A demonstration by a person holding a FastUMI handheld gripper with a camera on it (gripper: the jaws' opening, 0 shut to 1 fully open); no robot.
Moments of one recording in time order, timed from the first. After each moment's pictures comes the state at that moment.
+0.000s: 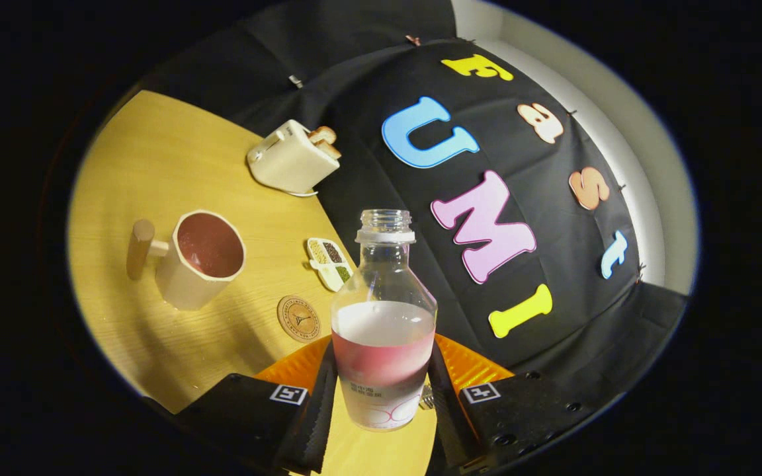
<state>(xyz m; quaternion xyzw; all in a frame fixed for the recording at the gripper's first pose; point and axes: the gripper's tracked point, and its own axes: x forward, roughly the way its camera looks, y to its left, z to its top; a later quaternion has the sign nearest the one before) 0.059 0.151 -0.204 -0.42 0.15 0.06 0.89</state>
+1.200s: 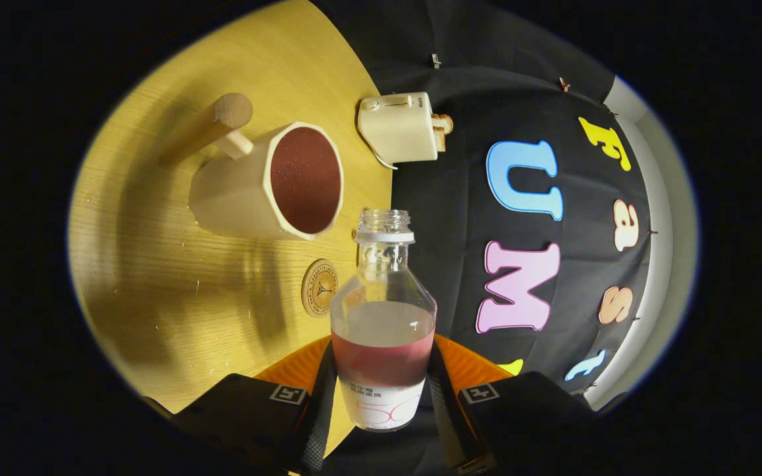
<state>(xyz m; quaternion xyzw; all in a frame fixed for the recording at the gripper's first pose) 0.071 0.184 -0.250 -0.63 0.17 0.14 0.74</state>
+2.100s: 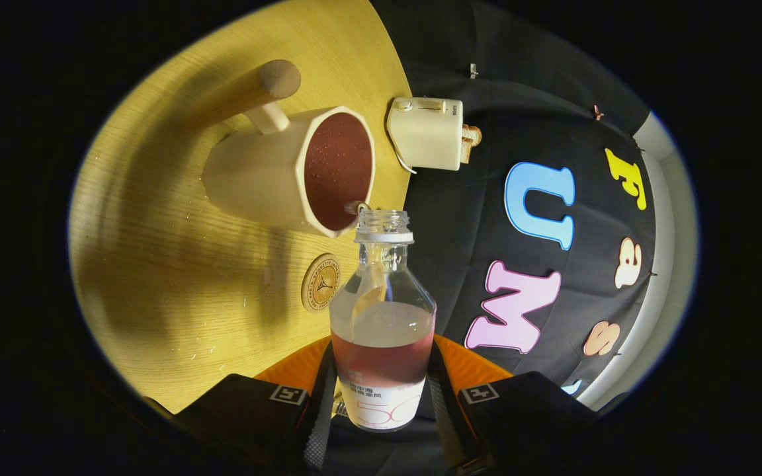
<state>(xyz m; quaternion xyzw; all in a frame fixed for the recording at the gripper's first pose) 0.078 0.188 -0.257 -0.69 0.16 0.16 0.69</state>
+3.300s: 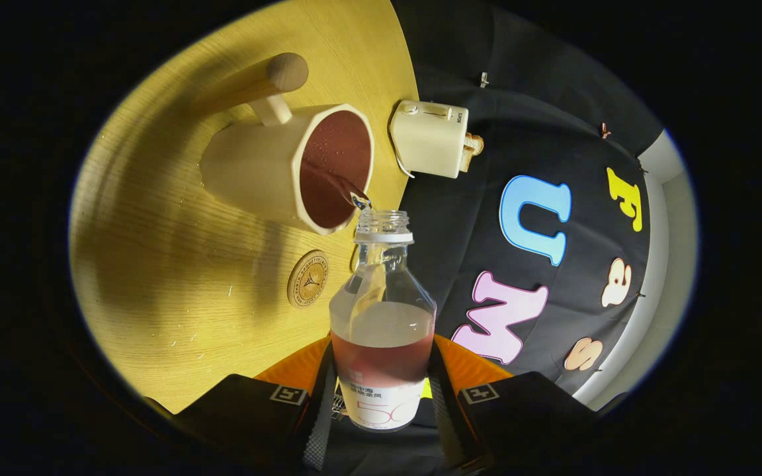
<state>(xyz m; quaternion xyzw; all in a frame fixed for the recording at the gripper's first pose) 0.083 0.190 -0.244 -0.72 0.14 0.16 0.66</state>
